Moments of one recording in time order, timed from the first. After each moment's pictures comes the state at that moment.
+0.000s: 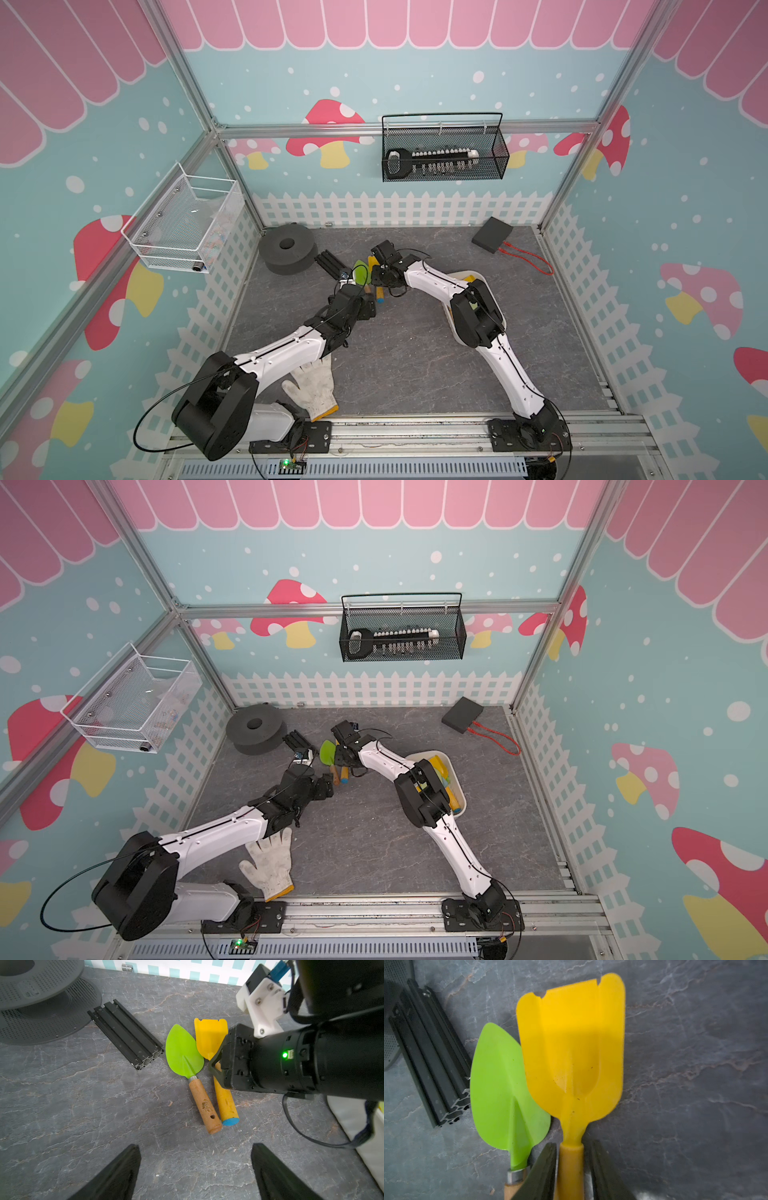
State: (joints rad) left arm -0.56 1.36 0.68 0.03 -0.35 -0.42; right arm 0.70 2.52 2.14 -0.59 0.05 0.66
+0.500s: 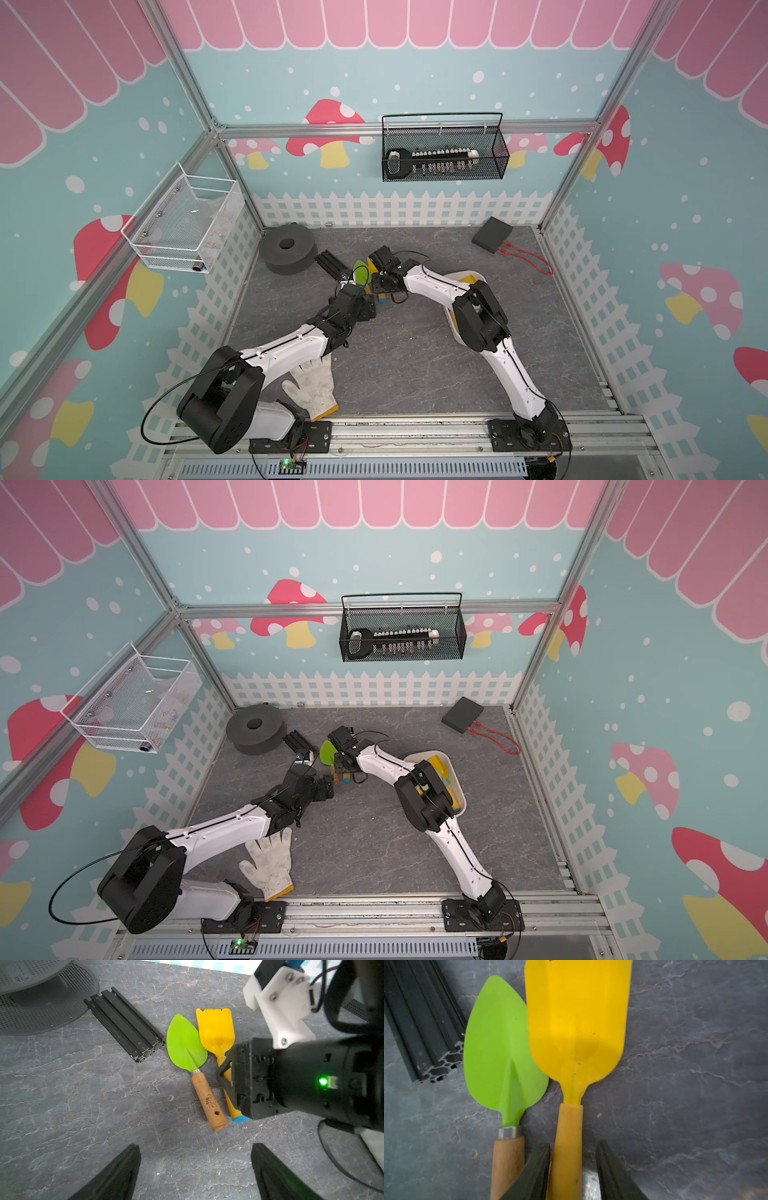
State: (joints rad) left arm -0.55 1.39 0.68 0.03 -0.32 -0.43; right arm 0.74 2.41 1.99 -0.59 0.11 0.52
